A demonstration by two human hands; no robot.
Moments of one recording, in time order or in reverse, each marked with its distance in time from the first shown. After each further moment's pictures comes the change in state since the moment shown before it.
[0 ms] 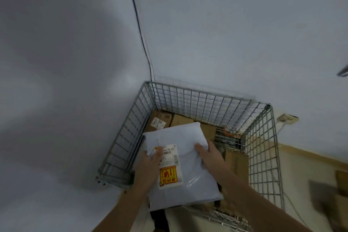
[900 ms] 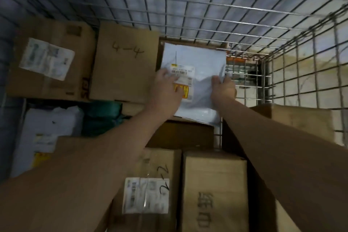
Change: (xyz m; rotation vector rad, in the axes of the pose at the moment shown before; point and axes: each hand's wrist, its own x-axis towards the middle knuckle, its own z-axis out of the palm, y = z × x) left_hand 0.471 -0.205 0.383 0.487 -0.376 0.397; right_hand 0.562 0.317 0.007 -0.042 0.565 0.336
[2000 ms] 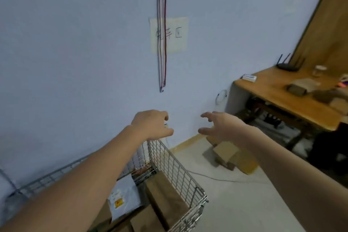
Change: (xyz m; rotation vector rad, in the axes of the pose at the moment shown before) left_hand -0.544 0.590 -0.295 0.969 -0.103 1.036; right_hand -0.670 -0.033 -0.694 -0.601 0.340 -0.412
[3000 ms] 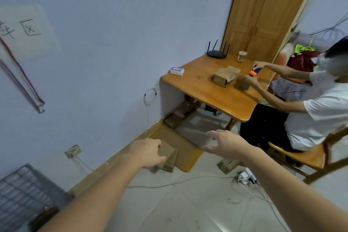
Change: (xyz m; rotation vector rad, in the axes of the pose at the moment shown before) left_hand 0.283 0.426 0.090 -0.026 -0.274 0.186; right_hand -0.031 0.514 -0.027 0.044 -0.111 0.327
